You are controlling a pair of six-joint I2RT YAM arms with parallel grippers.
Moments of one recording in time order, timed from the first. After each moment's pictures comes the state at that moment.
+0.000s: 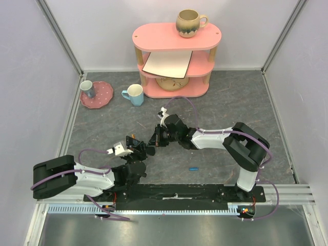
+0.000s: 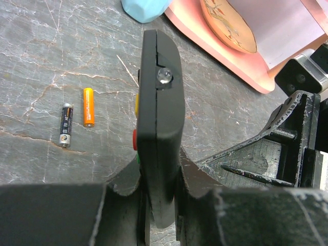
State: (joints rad) left arm -1.26 1.16 0.08 0.70 -1.29 -1.03; right arm 0.91 1.81 0.94 0.31 -0.31 0.91
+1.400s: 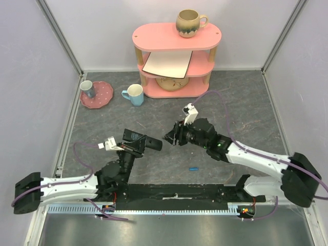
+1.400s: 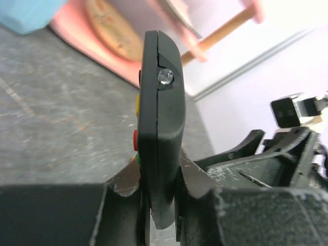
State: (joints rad) left arm -1.26 0.71 0.05 0.77 -1.05 -0.79; right arm 0.89 1.27 0.70 0.21 -0.09 0.69
